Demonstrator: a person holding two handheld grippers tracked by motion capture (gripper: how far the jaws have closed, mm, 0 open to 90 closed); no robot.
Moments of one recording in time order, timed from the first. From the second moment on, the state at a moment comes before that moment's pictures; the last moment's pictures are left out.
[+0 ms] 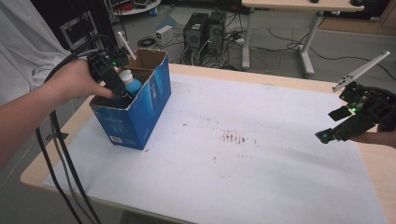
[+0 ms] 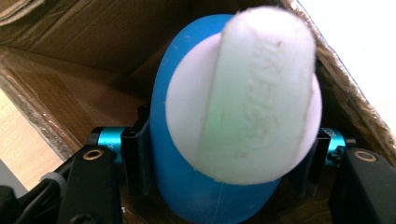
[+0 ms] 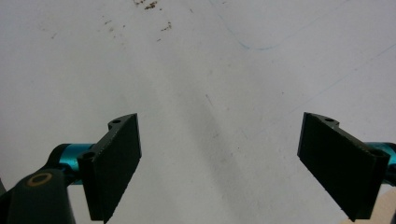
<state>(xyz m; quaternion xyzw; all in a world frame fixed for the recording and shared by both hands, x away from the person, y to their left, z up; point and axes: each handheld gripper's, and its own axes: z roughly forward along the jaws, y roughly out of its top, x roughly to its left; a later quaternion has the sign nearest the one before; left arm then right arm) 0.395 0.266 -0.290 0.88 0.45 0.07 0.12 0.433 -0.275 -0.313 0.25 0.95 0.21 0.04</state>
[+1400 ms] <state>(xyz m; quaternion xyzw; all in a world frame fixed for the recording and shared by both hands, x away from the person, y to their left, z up) 0.393 0.255 -0.269 0.90 0.41 0.10 0.10 0.420 -0.281 -0.309 0.24 0.95 0.22 0.05</state>
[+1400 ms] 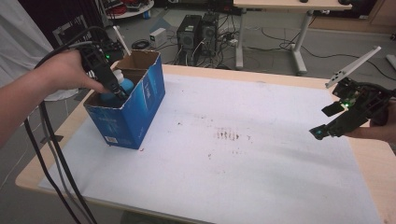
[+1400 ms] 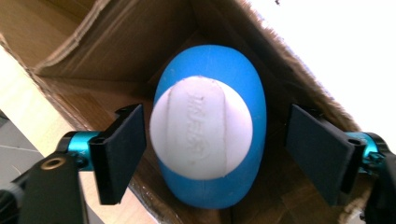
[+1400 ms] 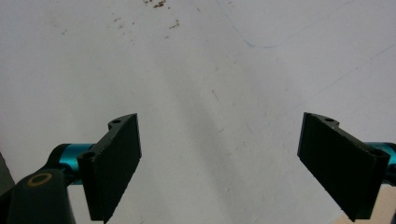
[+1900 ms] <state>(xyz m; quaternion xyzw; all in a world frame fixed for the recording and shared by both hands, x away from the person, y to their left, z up) 0.387 0.232 -0.214 0.92 0.35 0.12 0.12 0.409 -0.273 -0.300 0.23 0.95 0.23 0.05</state>
